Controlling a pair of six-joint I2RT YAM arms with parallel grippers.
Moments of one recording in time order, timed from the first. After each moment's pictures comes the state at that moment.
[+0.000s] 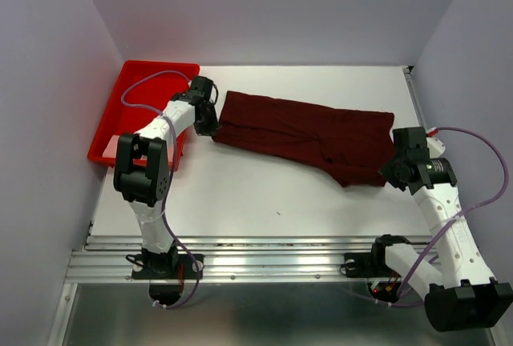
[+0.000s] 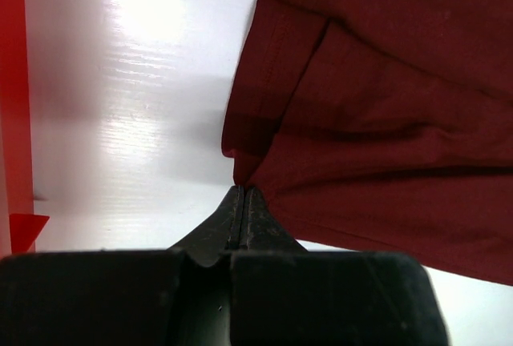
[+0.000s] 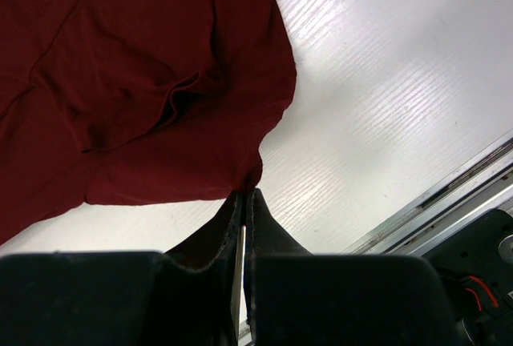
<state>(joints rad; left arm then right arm) -0.25 1.86 1.43 -0.64 -0.02 -0.45 0.06 0.91 0.95 -1.05 0.36 0.84</state>
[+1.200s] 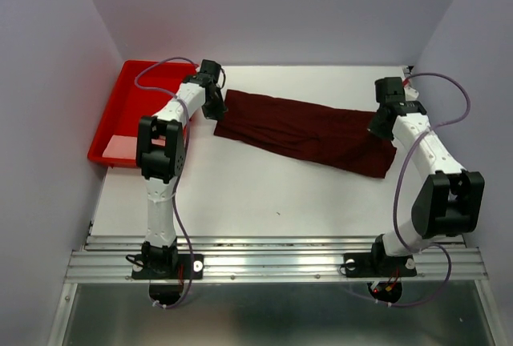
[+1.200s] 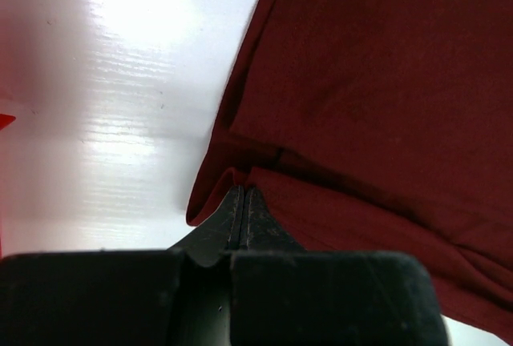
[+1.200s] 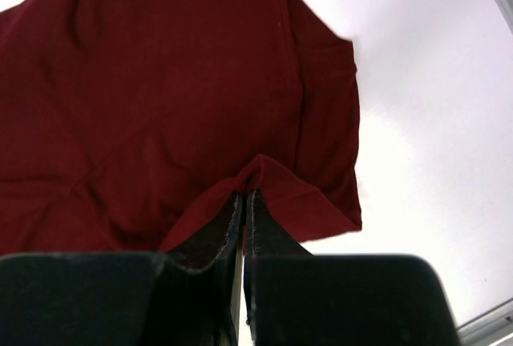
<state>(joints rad) -0.25 2.19 1.85 -0.75 -0.03 -0.47 0.05 1.49 1.28 -0.78 0.41 0.60</state>
